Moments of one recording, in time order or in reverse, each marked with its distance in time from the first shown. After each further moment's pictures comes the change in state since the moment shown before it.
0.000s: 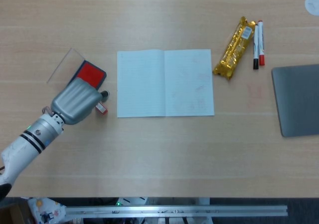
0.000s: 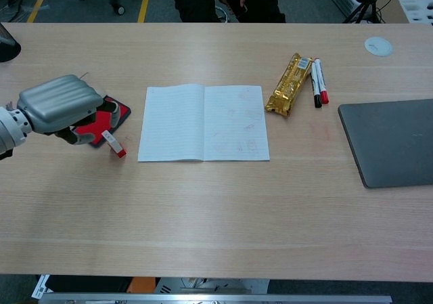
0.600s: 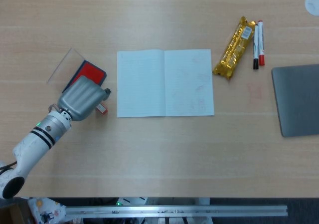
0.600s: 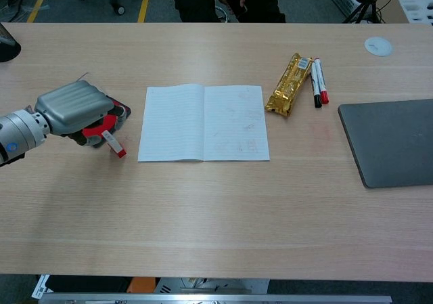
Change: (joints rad) left arm -0.028 -0.081 -0.004 0.048 -0.139 -0.046 0.125; right arm -0.009 -0.012 -0.001 0.051 0.008 0.000 0.045
